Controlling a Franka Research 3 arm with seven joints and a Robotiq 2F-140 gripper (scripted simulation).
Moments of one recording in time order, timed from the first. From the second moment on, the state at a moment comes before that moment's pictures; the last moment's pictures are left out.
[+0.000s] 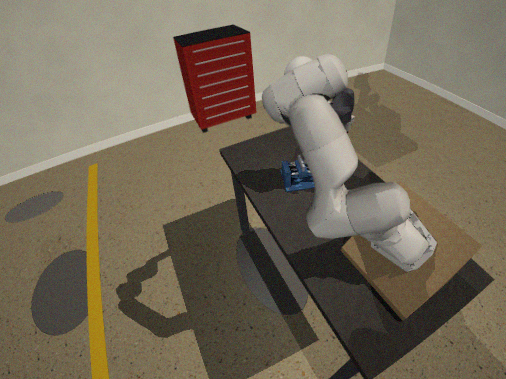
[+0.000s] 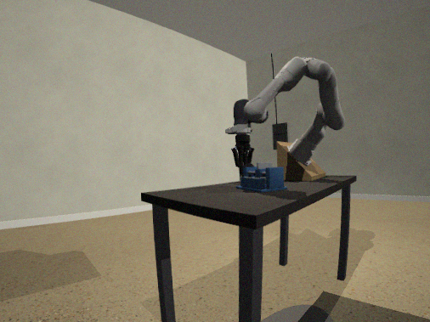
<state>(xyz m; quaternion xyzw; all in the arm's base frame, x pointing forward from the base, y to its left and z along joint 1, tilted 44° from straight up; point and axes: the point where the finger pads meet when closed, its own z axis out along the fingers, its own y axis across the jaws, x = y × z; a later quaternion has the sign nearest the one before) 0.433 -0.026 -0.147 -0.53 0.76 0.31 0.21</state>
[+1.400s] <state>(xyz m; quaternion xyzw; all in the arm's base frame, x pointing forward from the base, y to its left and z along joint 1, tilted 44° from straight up) 0.397 -0.044 -0.110 -0.53 0.76 0.31 0.21</state>
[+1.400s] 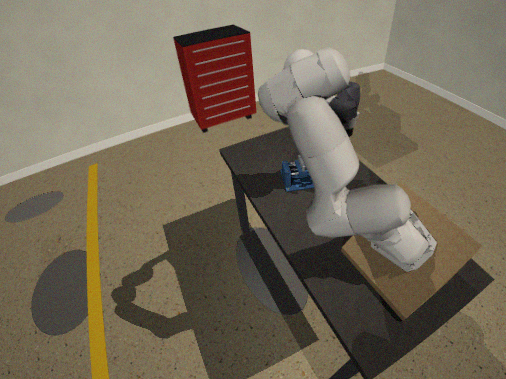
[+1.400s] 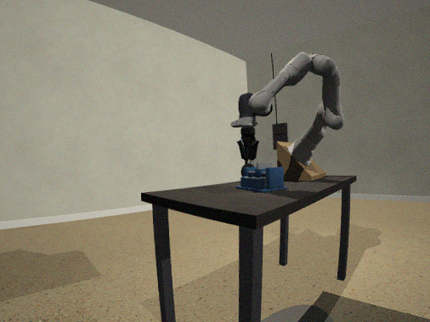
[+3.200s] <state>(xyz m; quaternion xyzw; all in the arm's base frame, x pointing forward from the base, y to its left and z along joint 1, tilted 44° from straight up) 0.435 -0.068 -0.106 -0.53 0.76 0.31 0.21</state>
